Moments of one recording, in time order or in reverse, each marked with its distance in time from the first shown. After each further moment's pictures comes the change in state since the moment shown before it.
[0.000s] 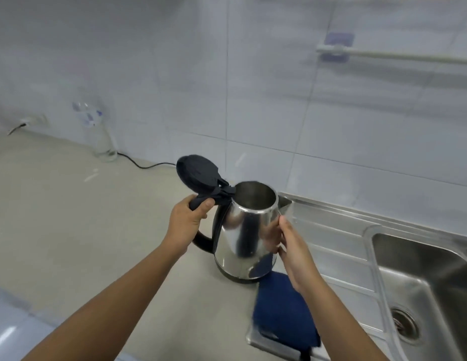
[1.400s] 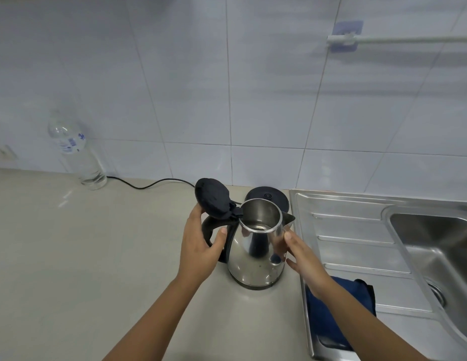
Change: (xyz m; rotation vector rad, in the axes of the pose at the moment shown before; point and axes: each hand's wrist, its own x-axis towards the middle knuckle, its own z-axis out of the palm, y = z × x) left_hand 0.030 -0.037 -0.059 0.100 -0.125 0.483; right_hand 0.030 0.046 0.067 -0.069 0.073 0.104
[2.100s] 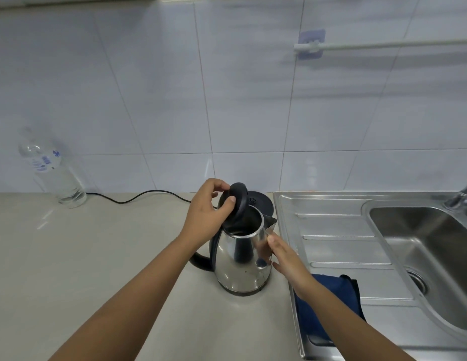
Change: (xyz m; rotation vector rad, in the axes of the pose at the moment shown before) left_hand 0.075 0.043 0.030 -0.039 -0.257 -0.099; right_hand -0.003 -0.001 0.005 0.013 0.026 0.013
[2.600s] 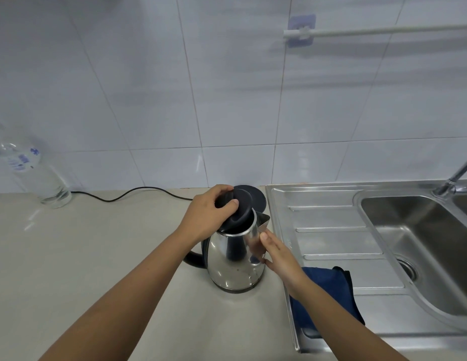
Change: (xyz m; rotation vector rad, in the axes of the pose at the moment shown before) left_hand 0.009 -0.009 0.014 0.141 -0.204 -0.182; right_hand -0.001 0.006 0.003 0.067 0.016 0.006
